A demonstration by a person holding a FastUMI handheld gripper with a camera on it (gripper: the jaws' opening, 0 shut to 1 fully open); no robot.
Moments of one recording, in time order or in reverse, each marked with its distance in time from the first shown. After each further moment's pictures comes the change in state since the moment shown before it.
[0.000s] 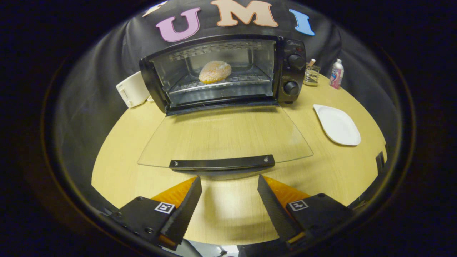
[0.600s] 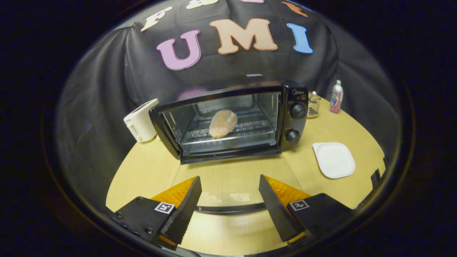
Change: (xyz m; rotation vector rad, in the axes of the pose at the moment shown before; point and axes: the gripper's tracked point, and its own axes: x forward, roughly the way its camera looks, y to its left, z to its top) arm -0.018 0.016 0.114 0.037 -0.224 0.017
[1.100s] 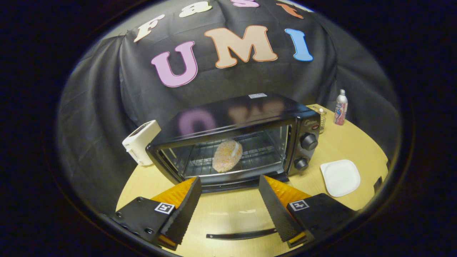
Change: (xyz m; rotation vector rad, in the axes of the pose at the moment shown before) arm 0.031 0.014 0.058 0.057 -0.085 0.006
